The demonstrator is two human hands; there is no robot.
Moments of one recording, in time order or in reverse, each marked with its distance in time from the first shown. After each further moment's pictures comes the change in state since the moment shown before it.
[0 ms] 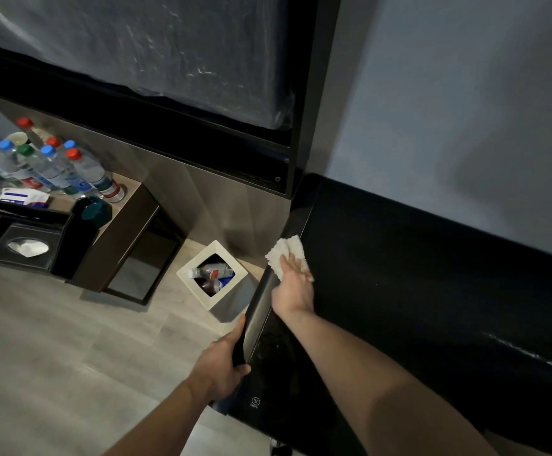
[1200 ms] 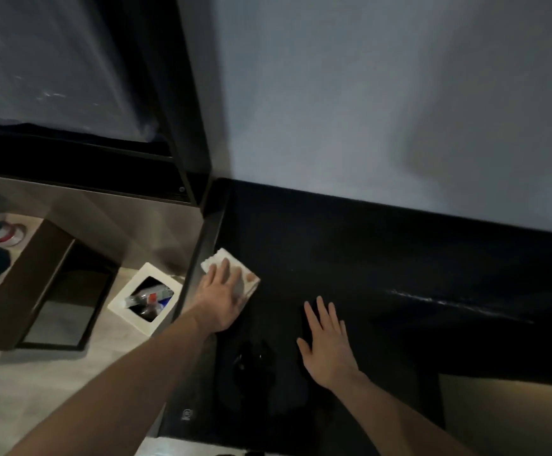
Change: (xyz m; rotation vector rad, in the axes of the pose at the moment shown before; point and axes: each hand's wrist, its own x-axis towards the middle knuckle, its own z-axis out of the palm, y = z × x) left_hand 0.107 0.155 0.016 0.602 0.048 0.347; right_hand -0.112 0.225 -0.071 -0.217 -0.127 0.111
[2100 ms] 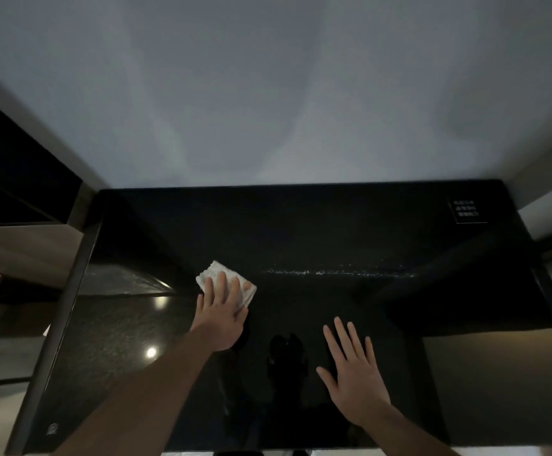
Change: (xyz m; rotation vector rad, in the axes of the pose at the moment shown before) left_hand 0.012 0.294 0.085 0.002 -0.114 -0.006; right_hand -0.116 0.321 -0.009 -0.090 0.012 0.025
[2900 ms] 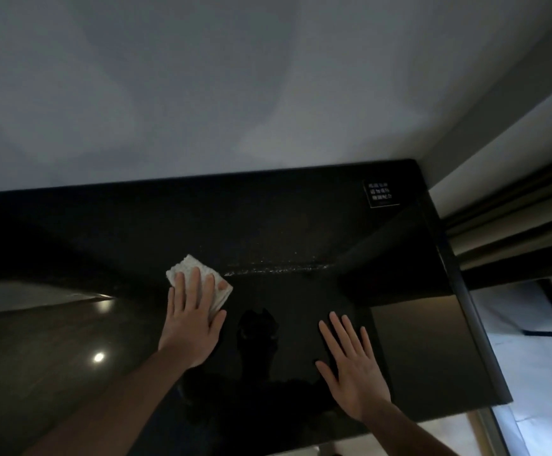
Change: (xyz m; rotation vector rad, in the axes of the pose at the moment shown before) left_hand 0.026 0.137 0.046 0.184 0.128 0.132; right_hand -0.032 0.179 0.000 -0.008 0.096 0.062
